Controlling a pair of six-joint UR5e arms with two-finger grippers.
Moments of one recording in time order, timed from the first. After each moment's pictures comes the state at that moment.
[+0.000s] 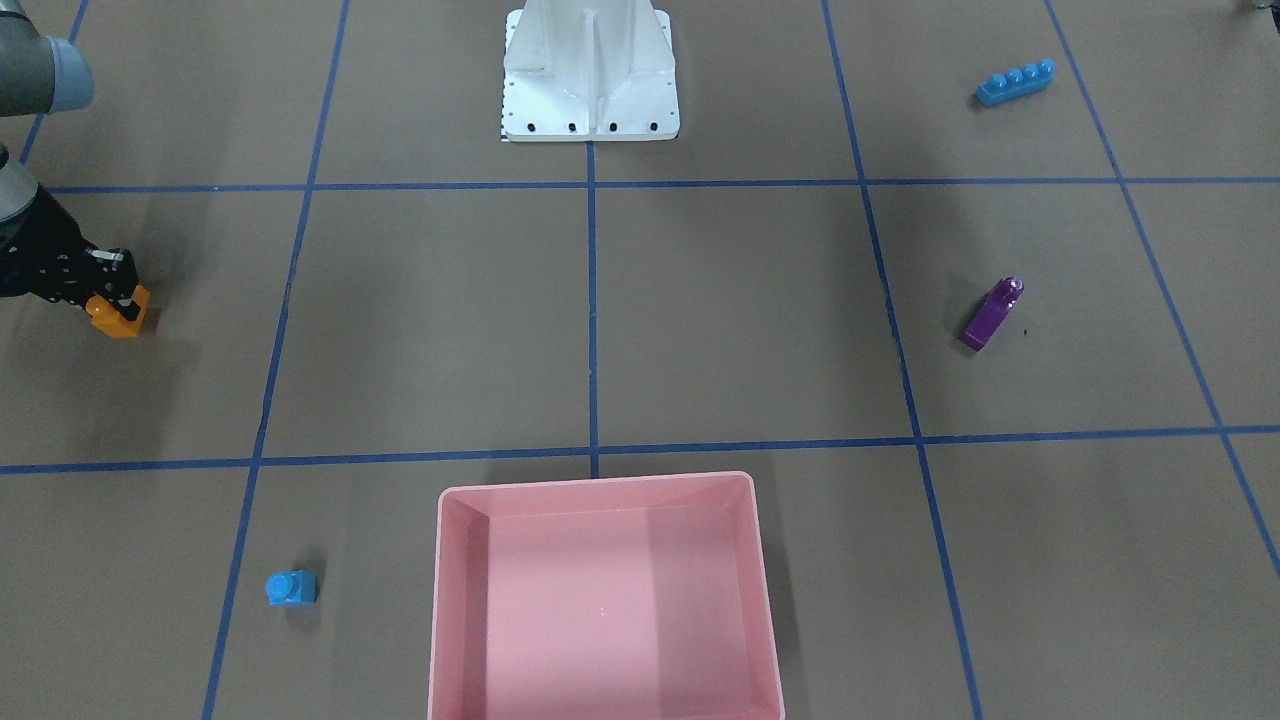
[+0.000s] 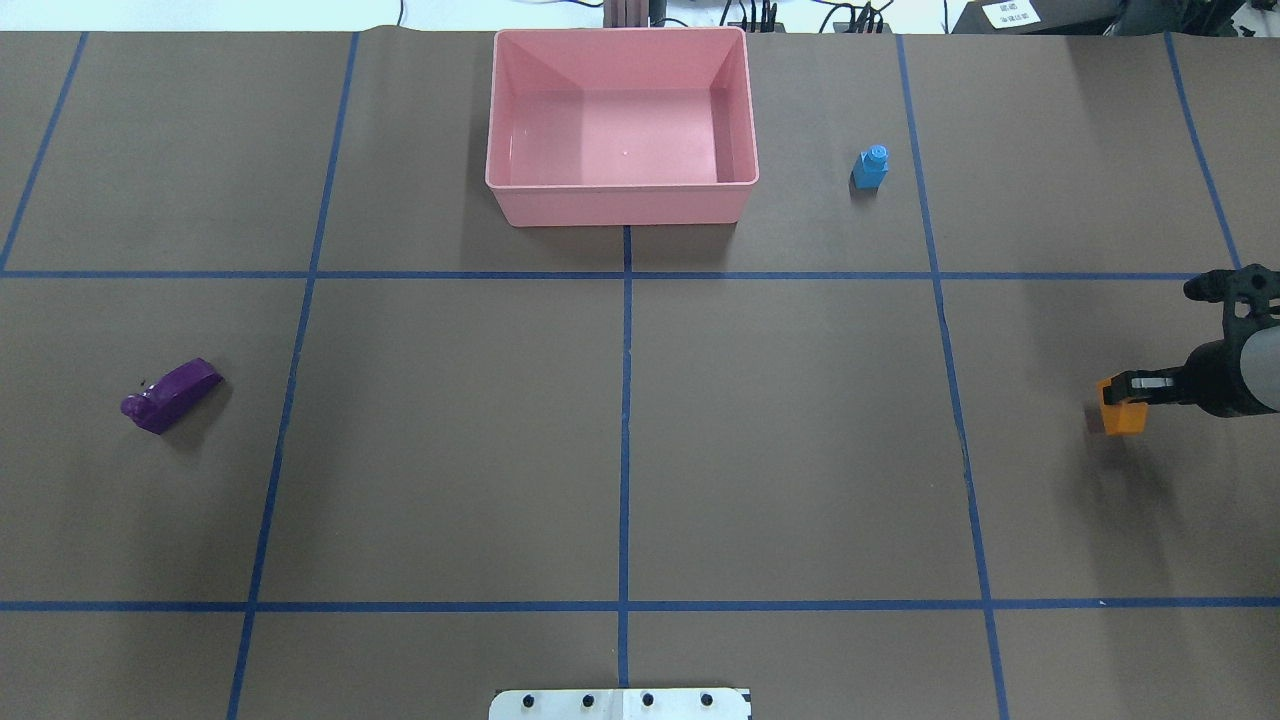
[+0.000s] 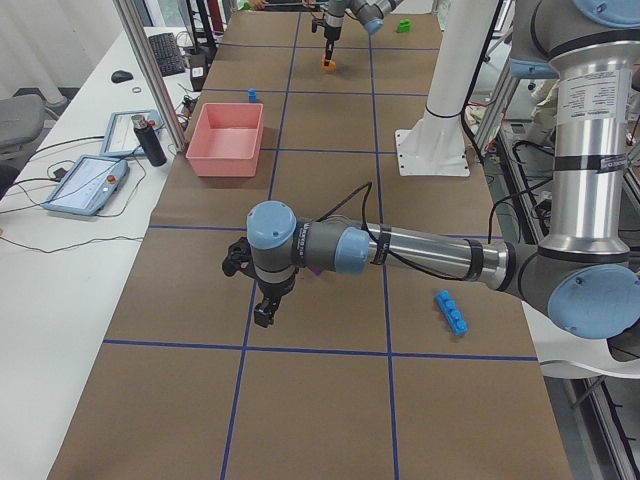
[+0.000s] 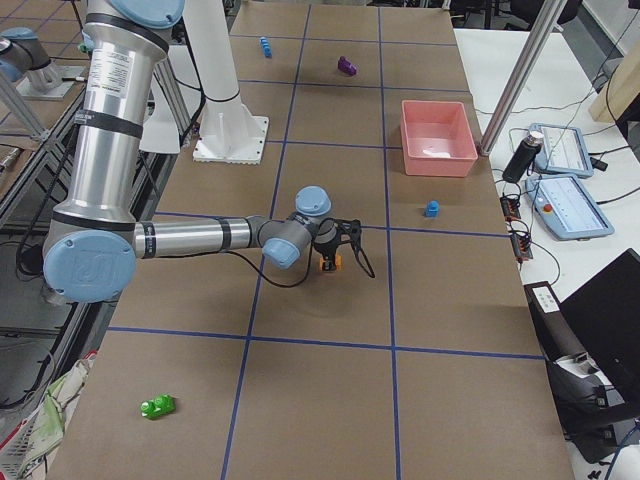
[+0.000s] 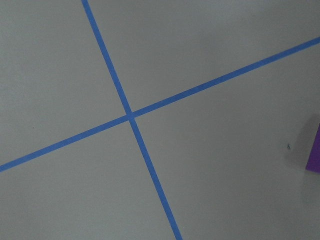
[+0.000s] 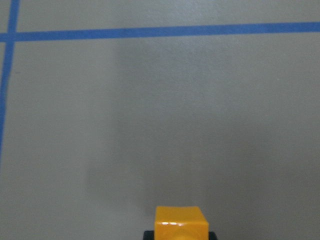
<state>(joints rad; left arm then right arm) -1.54 -1.52 -1.77 -1.57 -2.37 0.26 0.88 -1.78 1.79 -0.79 2.02 0.98</state>
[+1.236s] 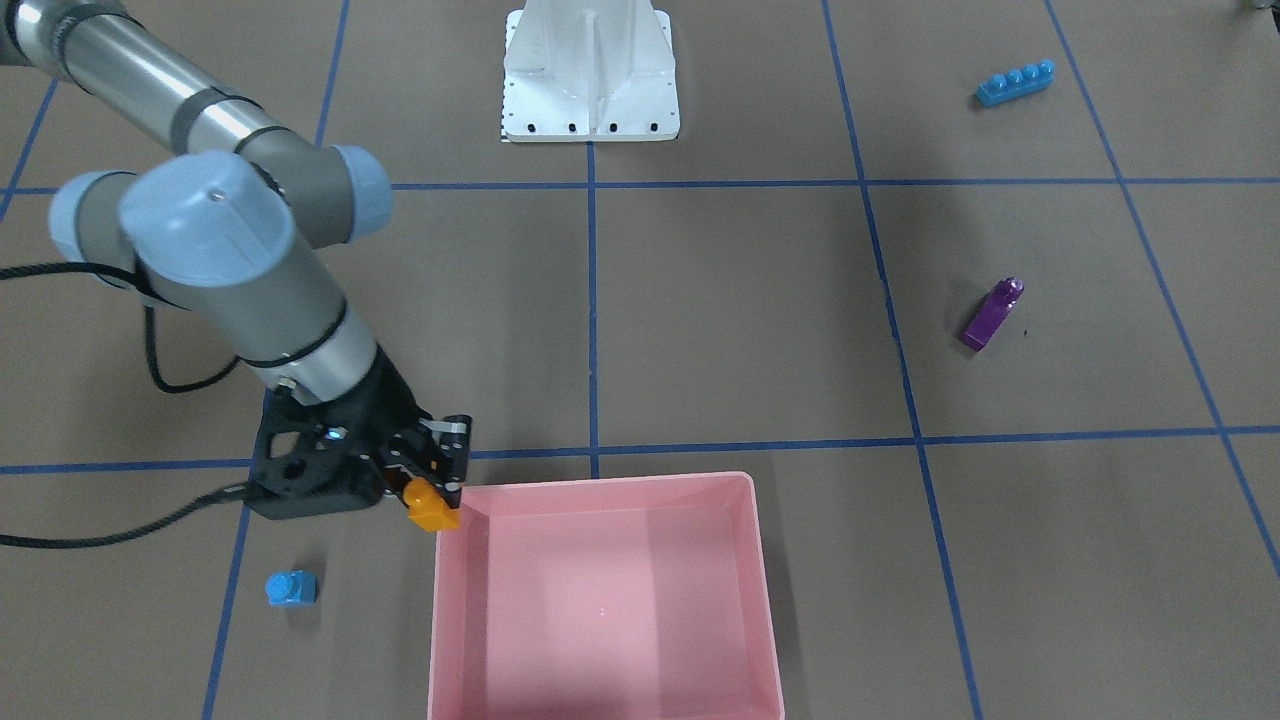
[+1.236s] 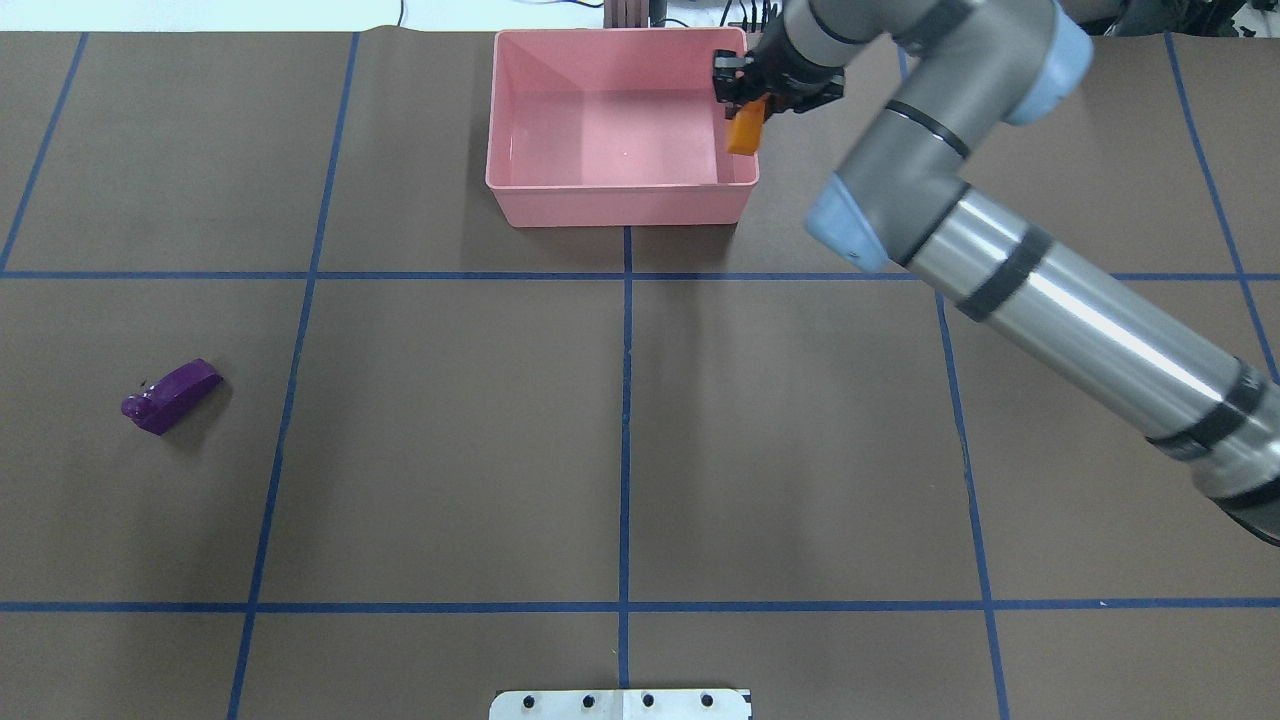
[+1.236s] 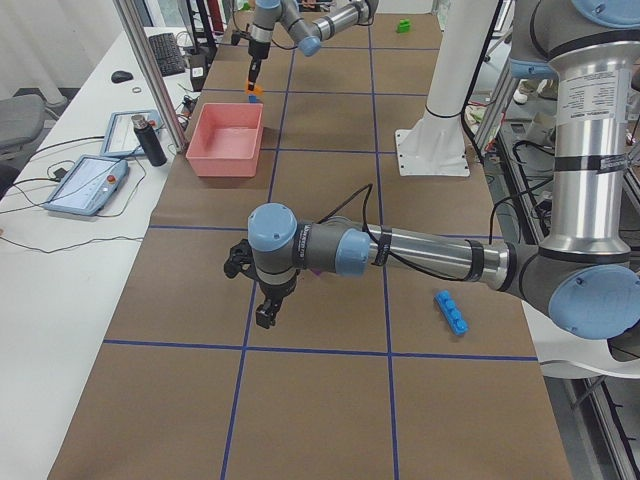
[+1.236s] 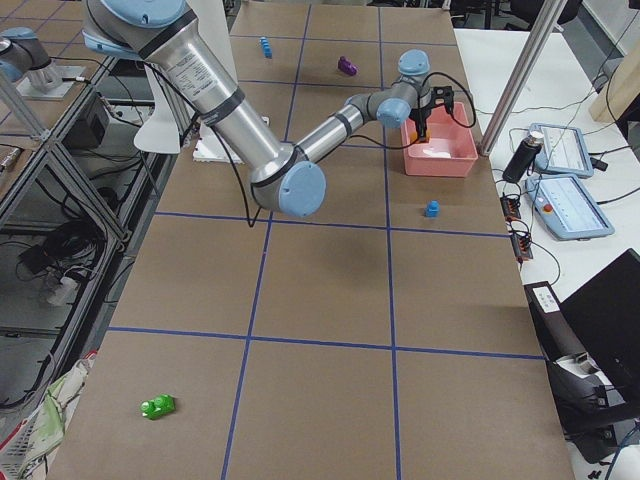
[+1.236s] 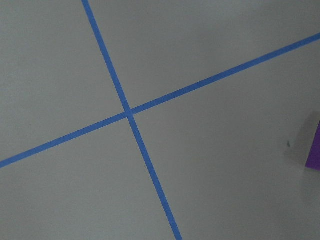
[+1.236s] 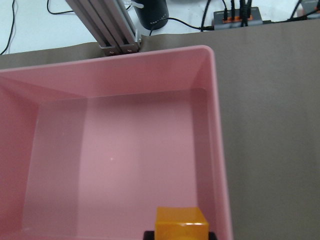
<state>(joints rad) -1.53 -1.52 -1.77 -1.57 -2.38 0.26 0.88 -0.65 1.23 -1.25 1.99 1.07</state>
